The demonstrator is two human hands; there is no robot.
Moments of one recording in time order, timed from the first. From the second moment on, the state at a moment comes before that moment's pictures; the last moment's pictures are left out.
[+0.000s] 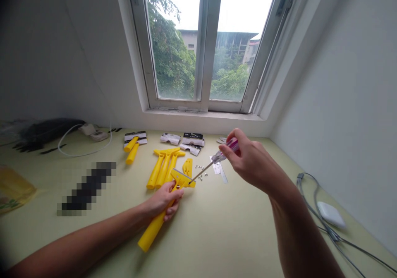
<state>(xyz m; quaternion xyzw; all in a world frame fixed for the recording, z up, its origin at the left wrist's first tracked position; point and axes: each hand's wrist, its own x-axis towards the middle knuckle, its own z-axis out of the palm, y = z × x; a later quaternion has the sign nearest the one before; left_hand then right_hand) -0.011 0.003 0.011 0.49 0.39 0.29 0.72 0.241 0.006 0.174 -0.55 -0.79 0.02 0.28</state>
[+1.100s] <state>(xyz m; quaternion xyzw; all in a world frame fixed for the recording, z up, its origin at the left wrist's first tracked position) -0.007 0.002 0.002 0.45 0.40 0.36 0.71 0.244 0.025 0.164 -0.59 -0.74 -0.02 0.33</state>
